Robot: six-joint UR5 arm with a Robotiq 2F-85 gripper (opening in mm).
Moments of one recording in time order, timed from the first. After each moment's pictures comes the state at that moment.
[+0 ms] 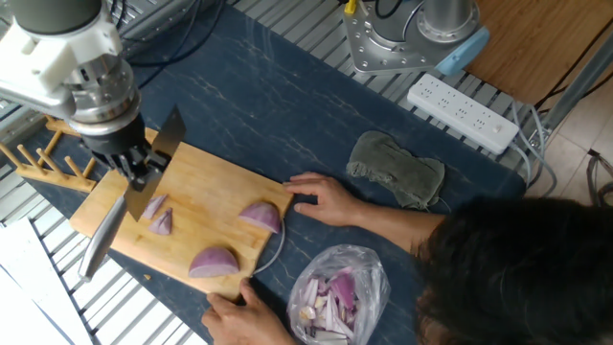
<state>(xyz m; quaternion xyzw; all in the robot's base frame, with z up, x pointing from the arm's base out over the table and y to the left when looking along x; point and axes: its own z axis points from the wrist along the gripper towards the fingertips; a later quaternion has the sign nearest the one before) 0.679 -0.053 0.140 -0.16 0.99 0.01 0.05</state>
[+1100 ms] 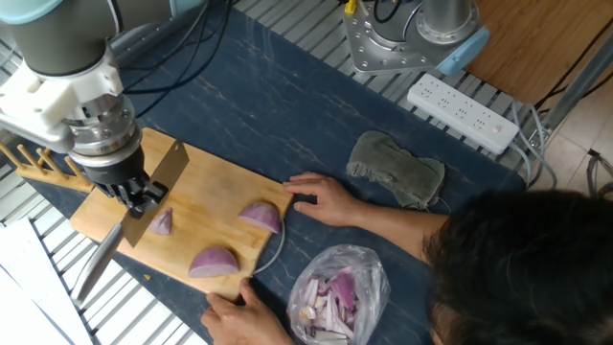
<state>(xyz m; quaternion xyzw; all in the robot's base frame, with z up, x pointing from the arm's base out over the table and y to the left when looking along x) 0.700 -0.046 0.107 -0.12 0.99 0.02 0.07</state>
